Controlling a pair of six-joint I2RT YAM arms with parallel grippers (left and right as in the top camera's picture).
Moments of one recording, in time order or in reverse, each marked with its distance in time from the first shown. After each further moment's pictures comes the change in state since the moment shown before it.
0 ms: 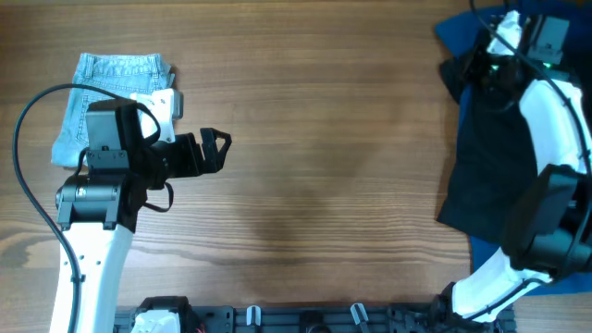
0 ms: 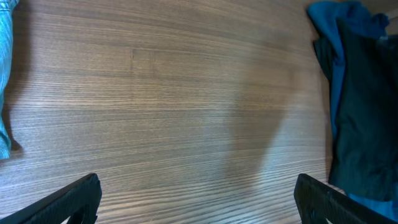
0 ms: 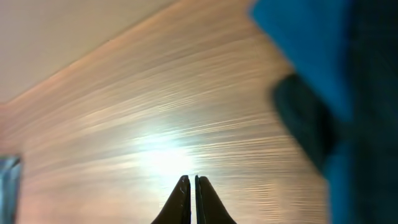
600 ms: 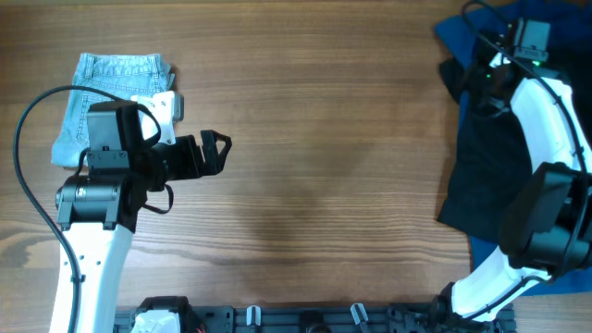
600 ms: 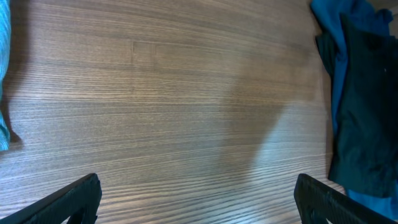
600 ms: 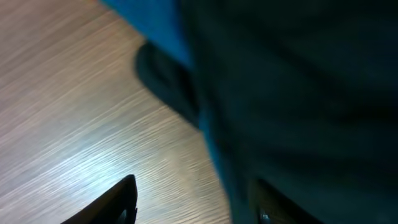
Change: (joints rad) left arm 0.000 0.000 0.000 -0.024 0.000 0.000; right arm 0.006 0.013 -0.001 -0.138 0.490 0.149
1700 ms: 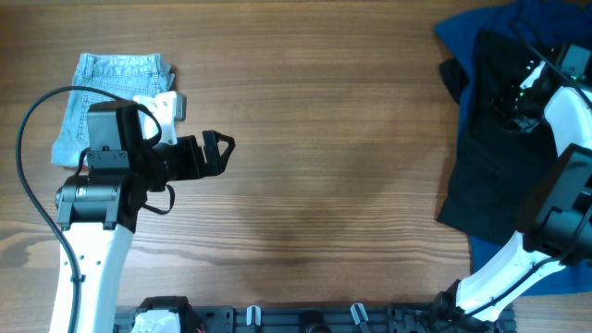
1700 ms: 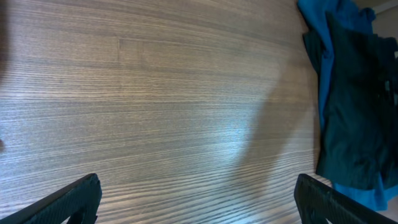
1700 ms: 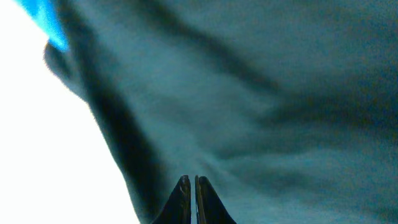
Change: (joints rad) left arm 0.000 0.000 0.000 0.000 0.045 -0.005; right arm -0.187 0.109 -0.001 -0.010 -0.199 -0.056
